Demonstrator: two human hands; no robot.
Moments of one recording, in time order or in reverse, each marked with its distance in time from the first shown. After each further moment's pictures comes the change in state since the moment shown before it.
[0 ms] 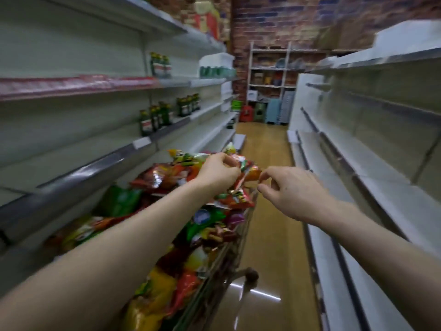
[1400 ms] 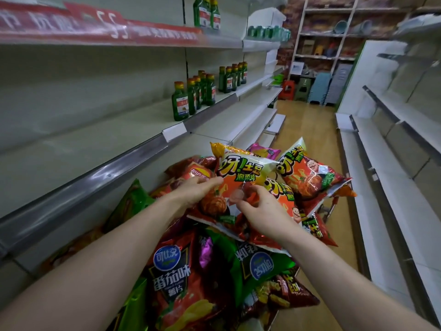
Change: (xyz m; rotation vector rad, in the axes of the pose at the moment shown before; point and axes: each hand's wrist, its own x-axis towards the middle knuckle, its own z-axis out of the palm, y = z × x) left_hand 0.211 -0.238 -0.097 -0.130 -0.114 -0.499; right_hand 0.222 -0.083 0.224 0.751 -0.372 0.317
